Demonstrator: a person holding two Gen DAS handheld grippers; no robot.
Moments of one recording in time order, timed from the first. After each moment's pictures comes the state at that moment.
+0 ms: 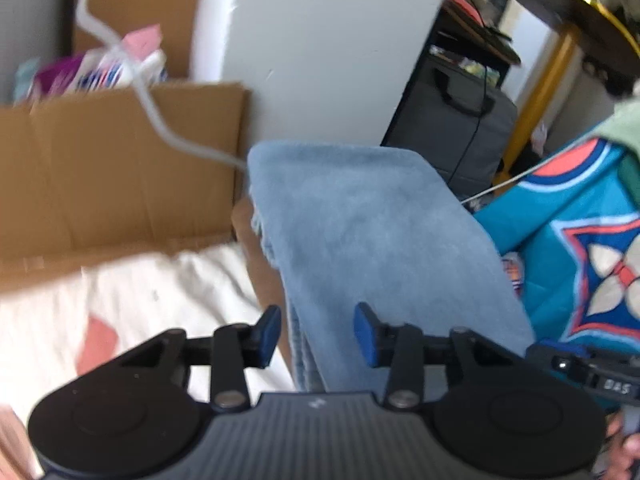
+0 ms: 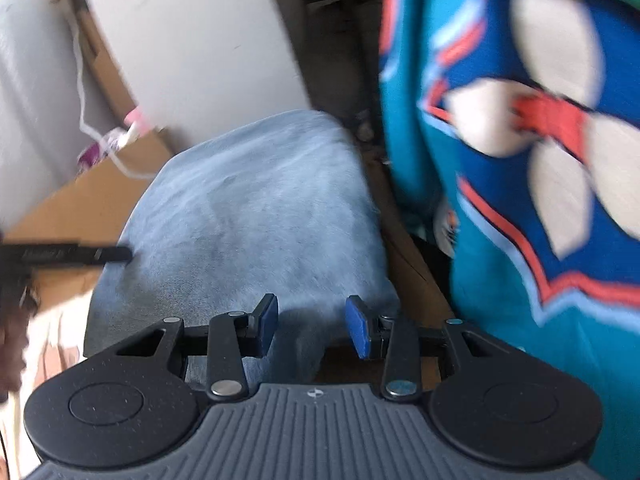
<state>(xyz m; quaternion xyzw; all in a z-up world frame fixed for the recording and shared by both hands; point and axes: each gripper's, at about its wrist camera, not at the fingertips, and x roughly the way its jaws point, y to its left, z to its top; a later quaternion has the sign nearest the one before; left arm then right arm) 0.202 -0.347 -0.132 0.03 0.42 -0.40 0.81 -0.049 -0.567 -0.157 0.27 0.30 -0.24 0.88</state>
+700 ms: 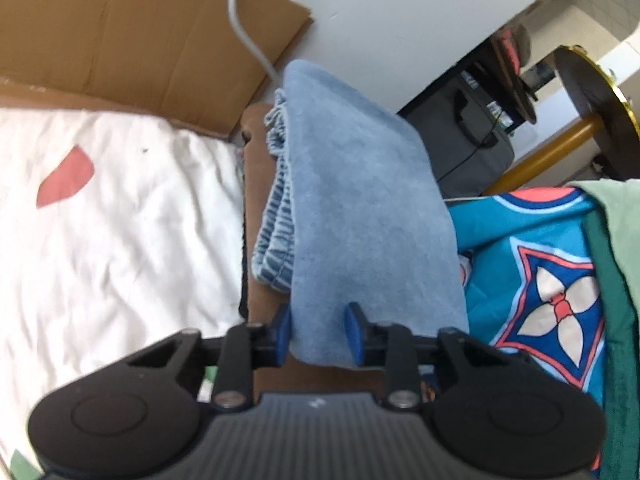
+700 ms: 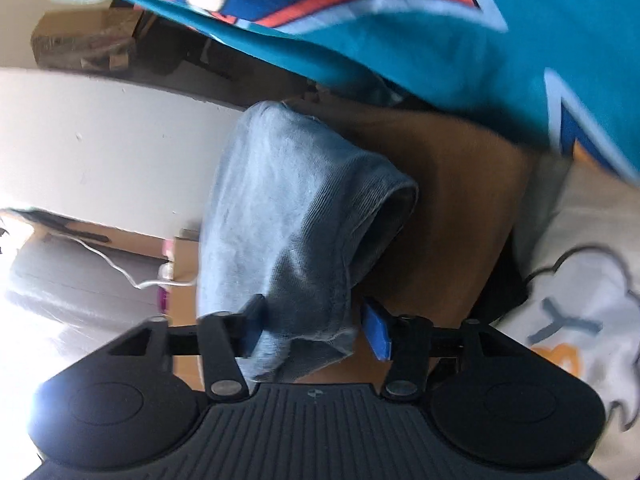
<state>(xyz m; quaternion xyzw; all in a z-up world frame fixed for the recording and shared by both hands) 0.172 -0.302 -0.165 -0.14 0.52 -0.37 0.76 -0.077 -0.569 -0.253 0.64 0.12 -0.16 0.74</state>
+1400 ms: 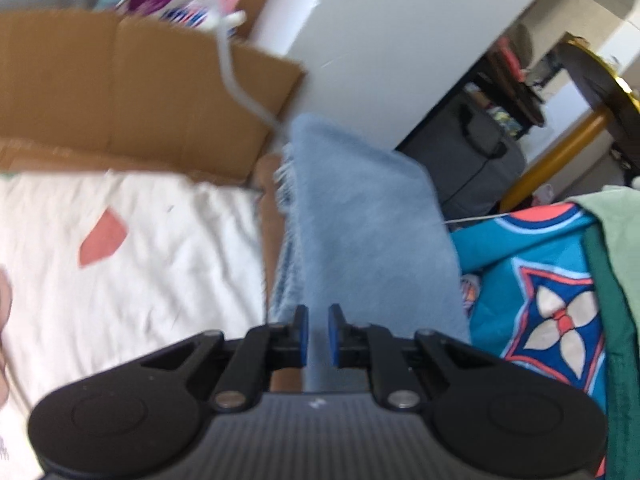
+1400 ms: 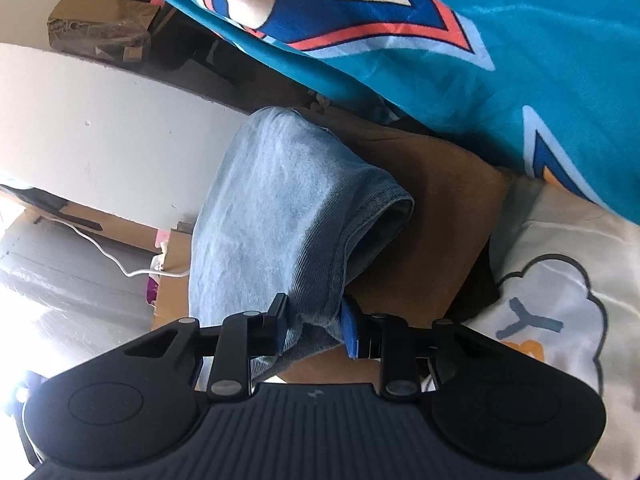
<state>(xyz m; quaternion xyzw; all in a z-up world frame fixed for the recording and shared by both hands) 0.180 -0.307 -0.107 -0.08 0.48 -0.36 0.80 -0.096 -0.554 -0.222 0.59 0.15 -0.20 0.77</state>
